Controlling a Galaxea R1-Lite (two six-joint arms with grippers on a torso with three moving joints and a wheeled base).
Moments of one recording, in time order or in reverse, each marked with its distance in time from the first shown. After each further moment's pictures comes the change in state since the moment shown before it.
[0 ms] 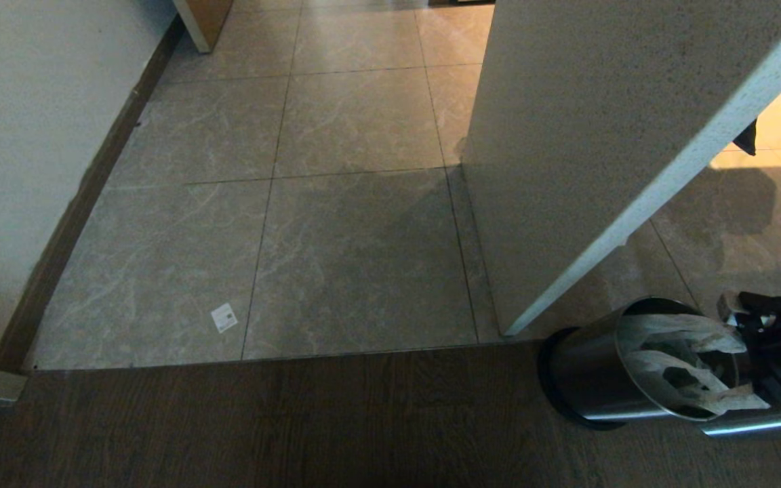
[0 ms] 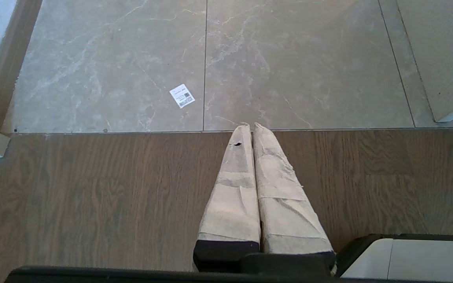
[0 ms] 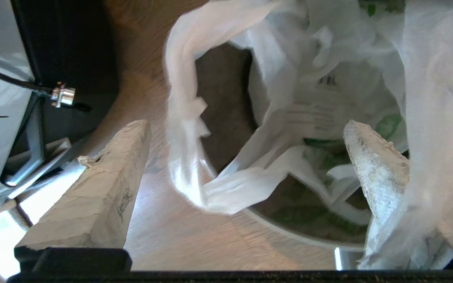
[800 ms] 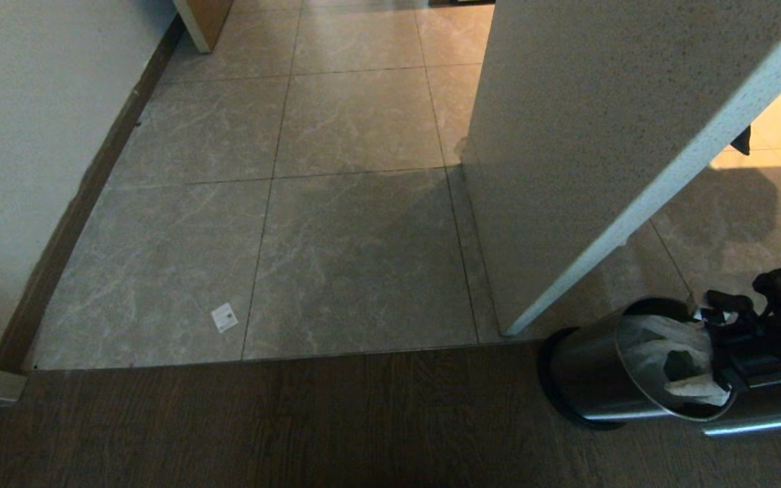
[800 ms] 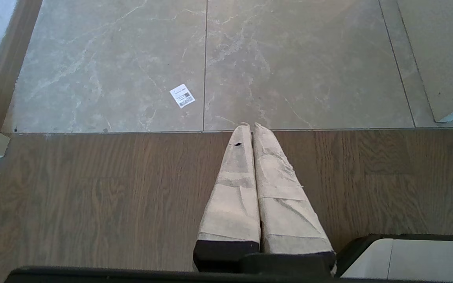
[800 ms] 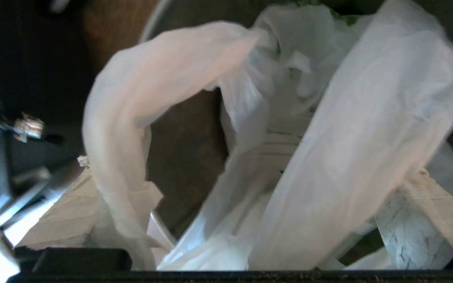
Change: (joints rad) left arm 0.000 0.000 0.000 0.000 0.000 0.000; right arm 0.050 0.124 -0.046 -0.139 0.050 0.108
